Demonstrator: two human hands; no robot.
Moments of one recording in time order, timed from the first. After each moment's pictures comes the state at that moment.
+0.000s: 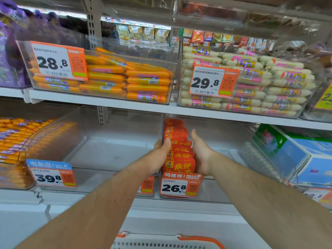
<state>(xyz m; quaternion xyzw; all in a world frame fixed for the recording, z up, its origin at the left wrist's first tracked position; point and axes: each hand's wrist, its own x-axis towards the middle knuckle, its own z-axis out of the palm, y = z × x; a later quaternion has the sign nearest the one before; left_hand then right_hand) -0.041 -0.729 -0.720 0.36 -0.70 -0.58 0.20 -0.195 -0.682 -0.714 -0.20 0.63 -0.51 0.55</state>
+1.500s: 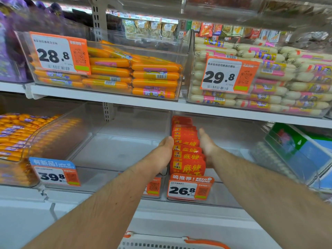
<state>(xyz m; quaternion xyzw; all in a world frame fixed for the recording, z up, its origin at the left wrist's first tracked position) -0.050 -0.740 -0.724 0.41 -0.67 -0.58 0.20 -0.226 -0.721 -0.736 -0.23 0.69 -0.50 0.48</state>
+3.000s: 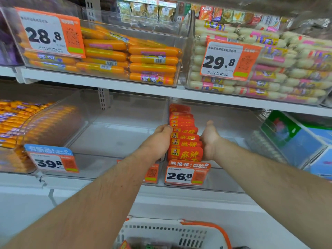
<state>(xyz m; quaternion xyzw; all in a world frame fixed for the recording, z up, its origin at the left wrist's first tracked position) -0.055 -0.748 -0.733 0.44 -0.65 -0.57 0.24 -0.206 -0.698 -0.720 -0.07 0.65 -0.56 0.51</state>
